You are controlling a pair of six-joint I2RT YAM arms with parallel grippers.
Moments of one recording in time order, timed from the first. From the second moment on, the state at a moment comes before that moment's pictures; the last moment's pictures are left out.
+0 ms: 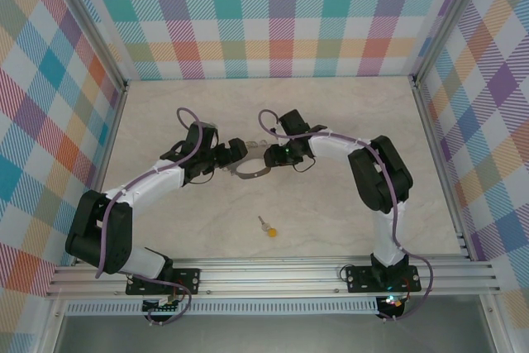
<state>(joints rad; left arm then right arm) -0.39 1.44 0.87 -0.23 0.14 -0.73 0.58 2.02 1.35 -0.41 -0.32 0.32</state>
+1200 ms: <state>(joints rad) -0.39 1.44 0.87 -0.21 0.14 -0.74 0.60 2.05 1.38 -0.45 -0.23 0.17</state>
